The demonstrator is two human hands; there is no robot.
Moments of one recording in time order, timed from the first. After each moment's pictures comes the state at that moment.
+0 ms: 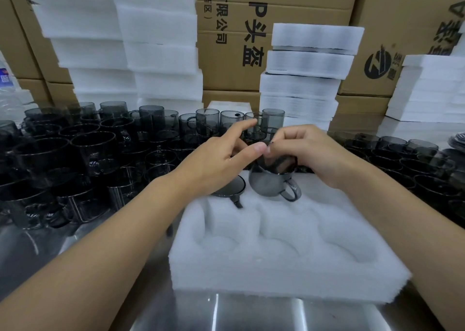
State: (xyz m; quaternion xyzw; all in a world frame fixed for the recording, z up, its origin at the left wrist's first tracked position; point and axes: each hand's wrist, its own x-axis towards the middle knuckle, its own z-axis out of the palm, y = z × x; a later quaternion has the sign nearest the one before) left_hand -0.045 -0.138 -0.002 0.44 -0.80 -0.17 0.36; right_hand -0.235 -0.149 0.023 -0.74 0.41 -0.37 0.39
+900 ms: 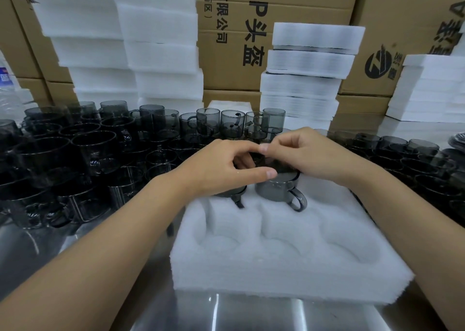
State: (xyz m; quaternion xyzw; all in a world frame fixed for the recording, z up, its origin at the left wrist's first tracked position) left_hand -0.044 -0.134 0.000 0.43 -0.83 -0.20 0.31; right_hand -0.237 -0.148 0.023 -0.80 0.46 -0.28 0.24
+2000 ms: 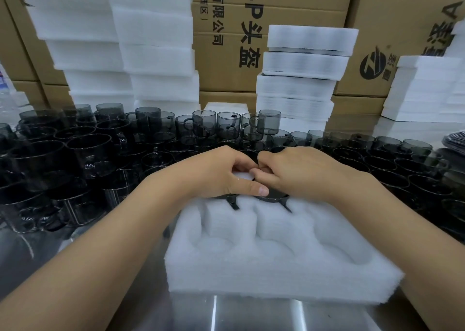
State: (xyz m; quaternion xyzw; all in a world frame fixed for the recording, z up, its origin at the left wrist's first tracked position) left_hand -0.048 -0.135 0.009 0.47 -0.83 -0.24 0.19; right_hand -0.228 -0.145 0.010 -0.87 0.47 -0.05 -0.14
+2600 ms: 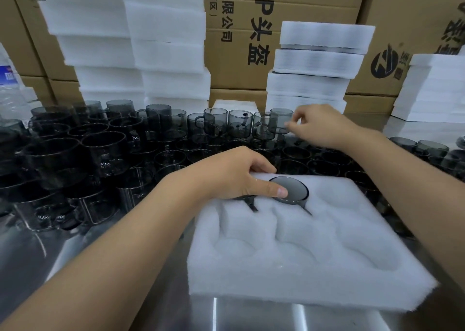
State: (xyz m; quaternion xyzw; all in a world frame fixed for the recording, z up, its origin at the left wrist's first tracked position) left_hand -0.046 -0.135 0.007 0.48 -0.82 -0.26 0.19; right_hand -0.248 -0.227 0.042 -0.79 0.58 -0.20 -0.04
